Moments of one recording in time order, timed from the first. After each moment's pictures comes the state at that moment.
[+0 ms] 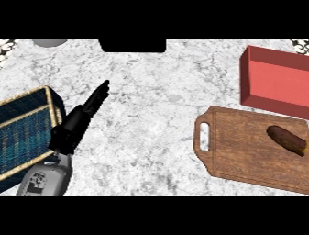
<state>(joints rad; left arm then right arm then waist) -0.19 0.09 -0.09 -1.55 -0.13 -0.19 0.08 -0.44 -0.65 -0.36 -1.61 0.58 0.22 0.22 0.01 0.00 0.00</state>
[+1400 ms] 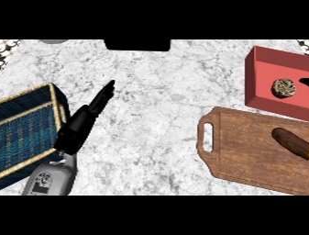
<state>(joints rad) -0.20 0.06 -0.10 -1.55 -0.16 -0.19 0.08 -0.84 -0.64 -0.39 -0.43 0.73 -0.11 -0.19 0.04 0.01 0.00</state>
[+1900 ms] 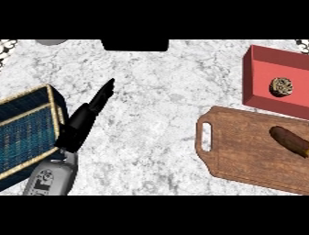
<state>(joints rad) -0.21 0.06 -0.09 -1.53 -0.17 -0.18 0.07 -0.87 -0.69 -0.67 -0.37 0.44 -0.08 -0.38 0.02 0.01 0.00</state>
